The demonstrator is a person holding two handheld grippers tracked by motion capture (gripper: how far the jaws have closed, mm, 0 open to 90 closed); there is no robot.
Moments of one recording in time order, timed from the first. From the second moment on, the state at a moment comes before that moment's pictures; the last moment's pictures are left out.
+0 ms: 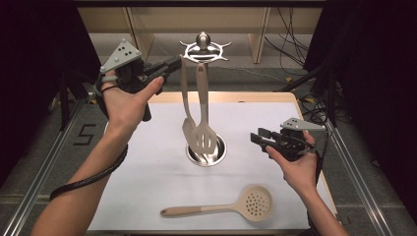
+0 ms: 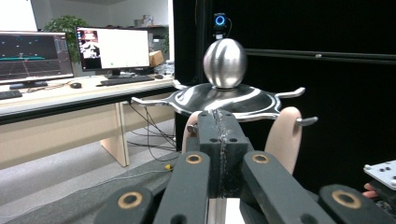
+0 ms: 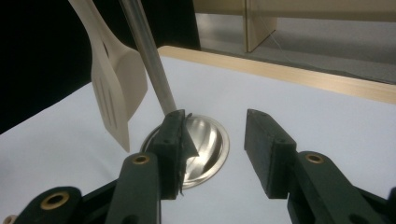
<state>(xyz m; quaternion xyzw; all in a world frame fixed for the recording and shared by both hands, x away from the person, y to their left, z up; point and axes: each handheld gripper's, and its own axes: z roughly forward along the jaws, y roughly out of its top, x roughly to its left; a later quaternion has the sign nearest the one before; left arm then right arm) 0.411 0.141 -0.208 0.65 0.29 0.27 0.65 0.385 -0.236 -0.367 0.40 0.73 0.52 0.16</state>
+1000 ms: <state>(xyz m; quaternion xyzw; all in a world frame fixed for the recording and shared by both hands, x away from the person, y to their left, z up) 0.449 0.145 -0.202 0.65 0.31 0.28 0.63 0.385 -0.234 -0.366 0.41 0.74 0.52 0.16</state>
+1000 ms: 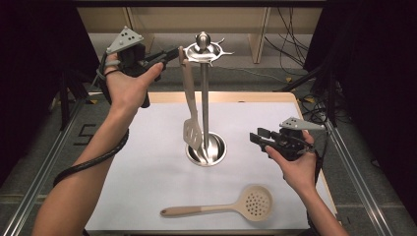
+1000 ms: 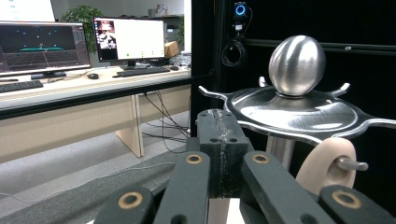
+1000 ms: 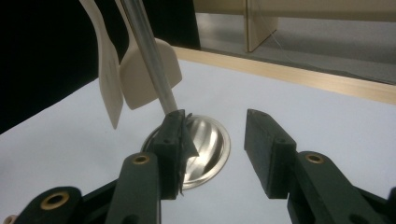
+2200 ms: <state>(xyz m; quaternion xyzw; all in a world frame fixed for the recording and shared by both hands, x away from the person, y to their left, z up) 0.458 0.148 -0.199 0.66 0.31 0.28 0.63 0.384 -0.236 -0.365 0.42 0.73 0.51 0.14</state>
